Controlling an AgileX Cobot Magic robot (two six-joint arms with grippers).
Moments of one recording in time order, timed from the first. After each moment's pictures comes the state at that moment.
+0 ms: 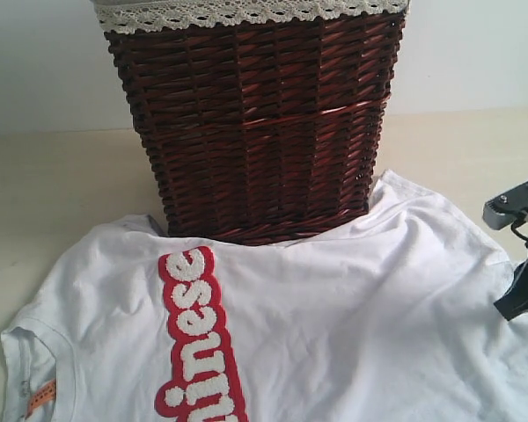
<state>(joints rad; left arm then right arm) 0.01 0.01 0.00 -0.11 0.37 0.19 -0.13 1.73 -0.74 0.43 0.49 -0.99</state>
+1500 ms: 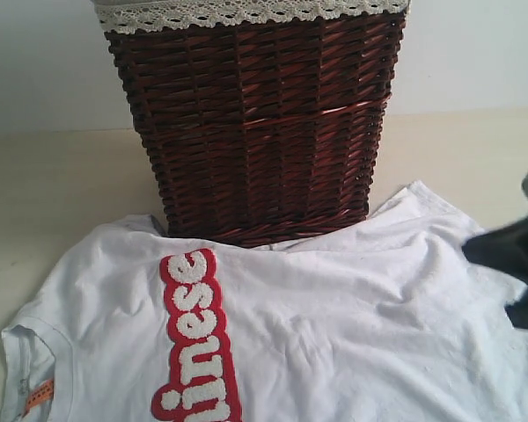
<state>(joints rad) 0.01 0.01 0.00 -0.11 0.37 0.19 -0.13 1.22 -0.47 1.28 0.71 -1.90</state>
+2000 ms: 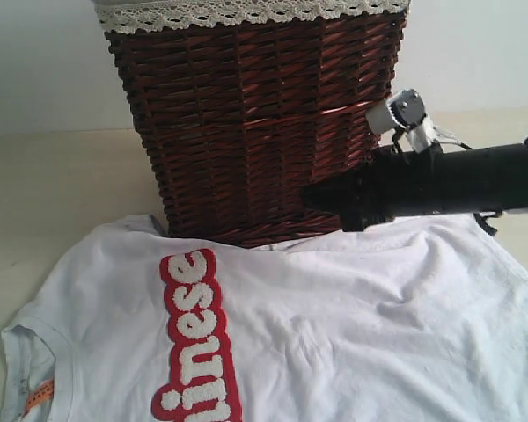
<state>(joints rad) 0.01 0.01 0.00 -0.11 0.37 0.19 0.17 1.85 -0.87 1.74 0.89 -2.06</state>
